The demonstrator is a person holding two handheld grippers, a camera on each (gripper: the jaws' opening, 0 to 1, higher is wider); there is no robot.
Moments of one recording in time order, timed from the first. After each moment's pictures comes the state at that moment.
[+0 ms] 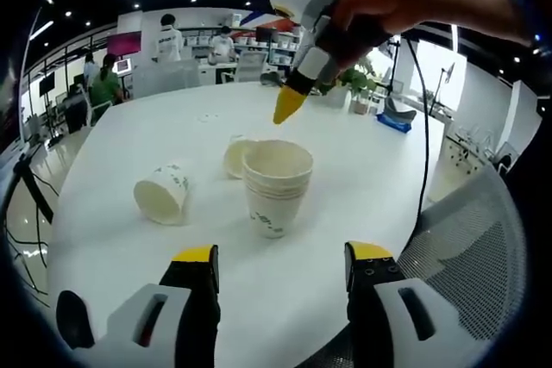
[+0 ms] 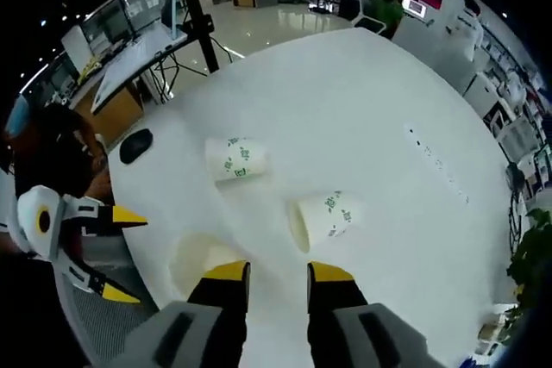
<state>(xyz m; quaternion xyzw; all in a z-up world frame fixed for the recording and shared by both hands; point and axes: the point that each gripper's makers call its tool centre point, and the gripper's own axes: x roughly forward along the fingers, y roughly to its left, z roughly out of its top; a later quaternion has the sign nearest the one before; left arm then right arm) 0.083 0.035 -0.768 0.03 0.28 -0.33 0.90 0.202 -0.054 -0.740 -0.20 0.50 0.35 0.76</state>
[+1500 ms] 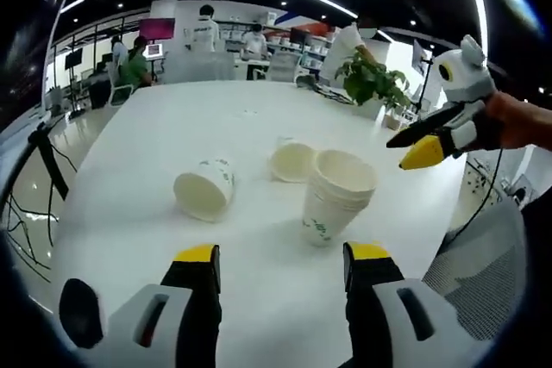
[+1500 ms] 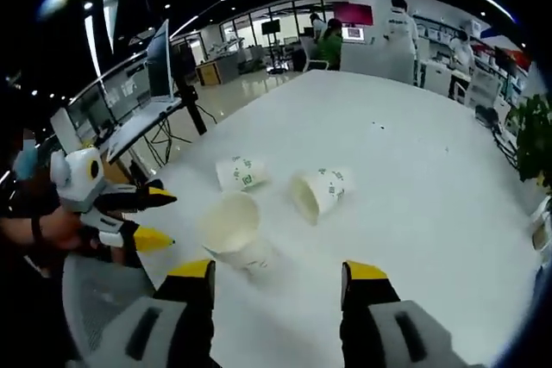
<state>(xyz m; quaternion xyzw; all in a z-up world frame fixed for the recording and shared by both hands) 0.124 0.082 -0.774 -0.02 0.29 -0.25 0.92 0.132 -0.091 -0.736 -0.03 0.38 0.32 0.87</state>
